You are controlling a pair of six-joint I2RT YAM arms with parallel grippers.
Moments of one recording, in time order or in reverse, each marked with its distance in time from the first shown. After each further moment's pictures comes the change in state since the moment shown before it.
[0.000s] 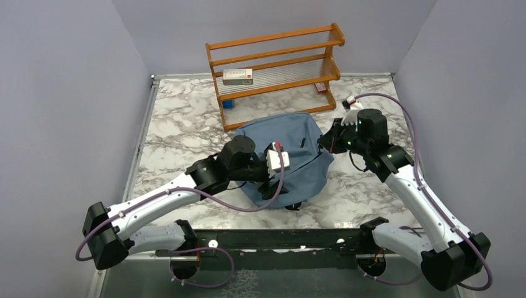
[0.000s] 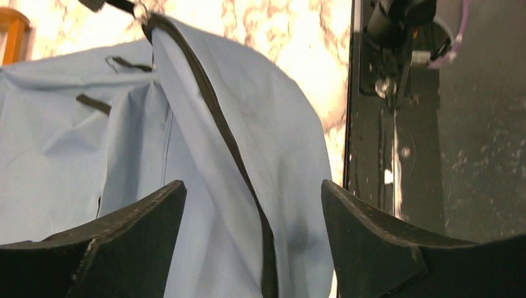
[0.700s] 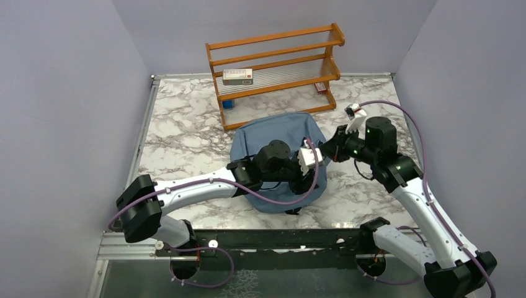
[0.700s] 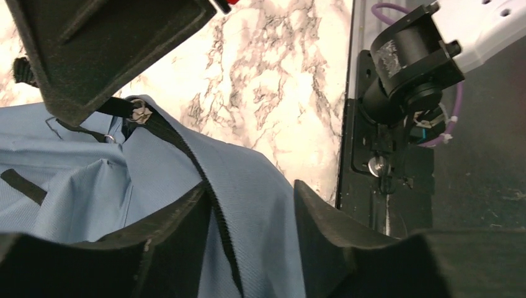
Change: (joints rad) left arm -0.135 0.333 0.091 0.377 -0.110 -0.229; right arm -0.001 -0.134 -0.038 -0.029 -0.147 -0.011
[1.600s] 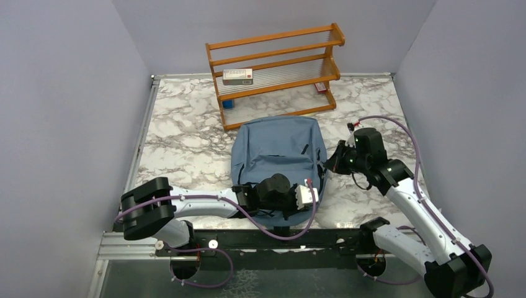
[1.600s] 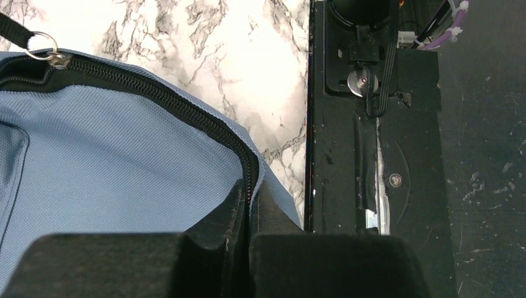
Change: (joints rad) left arm -0.167 0.026 -0.287 0.195 -0.088 0.073; right arm 0.002 -0.012 -0.125 -0.160 0.192 0.185
